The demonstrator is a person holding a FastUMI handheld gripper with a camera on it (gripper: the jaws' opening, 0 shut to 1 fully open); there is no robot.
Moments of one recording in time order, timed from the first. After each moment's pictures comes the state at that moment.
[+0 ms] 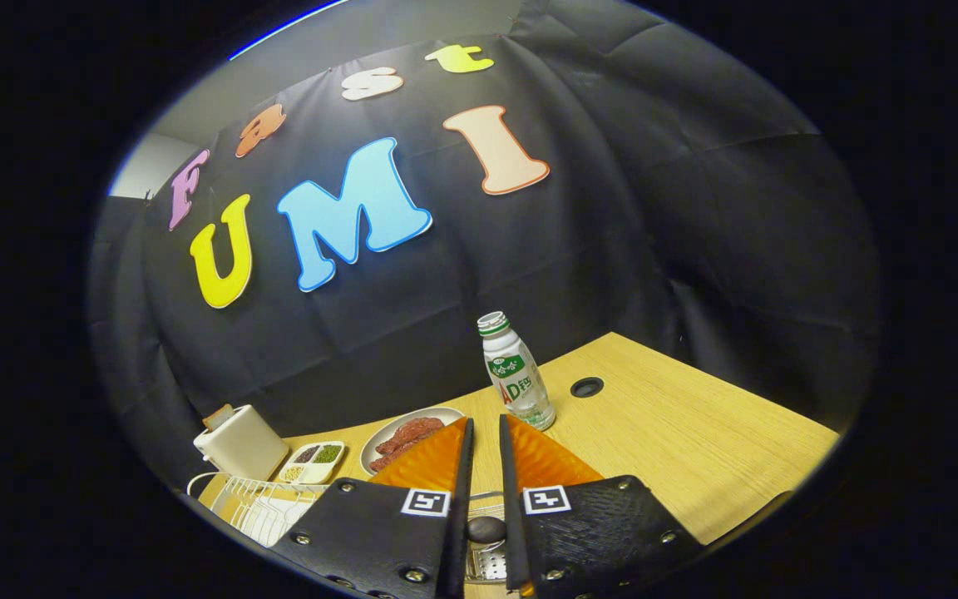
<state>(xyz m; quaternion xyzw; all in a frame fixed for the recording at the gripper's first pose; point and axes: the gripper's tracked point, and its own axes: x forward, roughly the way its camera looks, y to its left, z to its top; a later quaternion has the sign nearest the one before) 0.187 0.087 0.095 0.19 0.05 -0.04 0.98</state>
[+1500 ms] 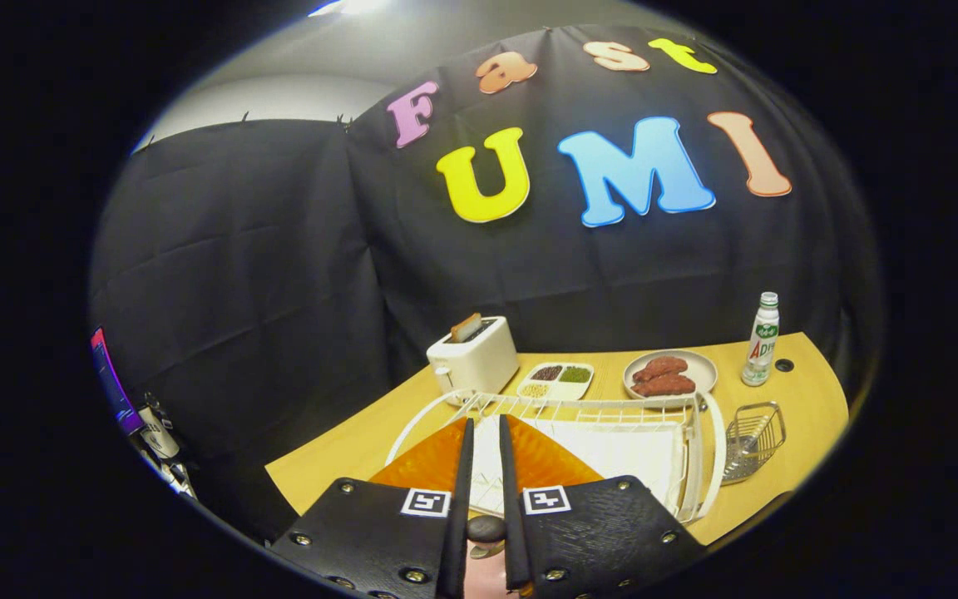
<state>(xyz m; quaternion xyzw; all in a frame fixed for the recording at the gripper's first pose) -0.015 0.403 0.130 0.06 0.13 0.29 0.95</state>
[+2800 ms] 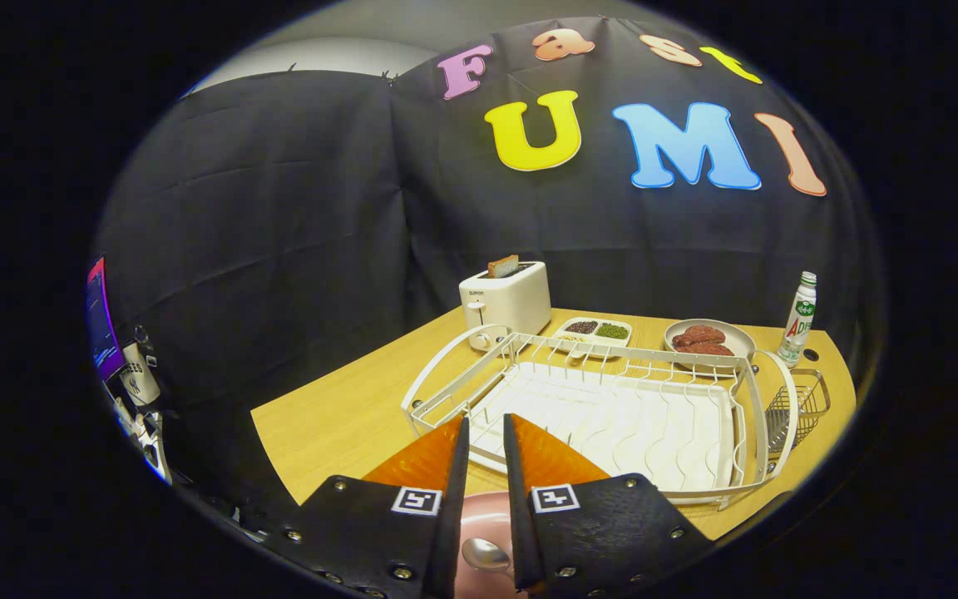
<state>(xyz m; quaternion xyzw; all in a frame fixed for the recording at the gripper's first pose) -0.032 0.447 0.064 0.00 0.15 0.32 0.94</state>
